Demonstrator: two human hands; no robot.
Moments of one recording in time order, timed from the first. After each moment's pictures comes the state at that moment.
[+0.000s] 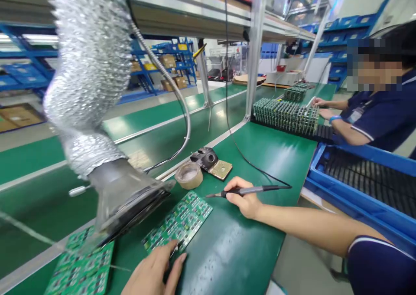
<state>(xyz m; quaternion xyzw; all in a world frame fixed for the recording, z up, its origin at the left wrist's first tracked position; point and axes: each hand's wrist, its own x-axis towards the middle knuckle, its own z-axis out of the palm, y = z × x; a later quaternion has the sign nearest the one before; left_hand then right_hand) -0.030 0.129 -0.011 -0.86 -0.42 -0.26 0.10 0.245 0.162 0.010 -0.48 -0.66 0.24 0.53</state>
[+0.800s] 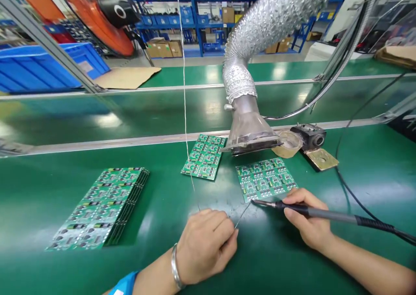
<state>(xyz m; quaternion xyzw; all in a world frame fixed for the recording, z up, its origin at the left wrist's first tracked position) -0.054 0.039 0.007 -0.80 -0.50 -0.32 0.03 0.185 0.142 -0.019 -0.31 -0.76 0.37 0.44</state>
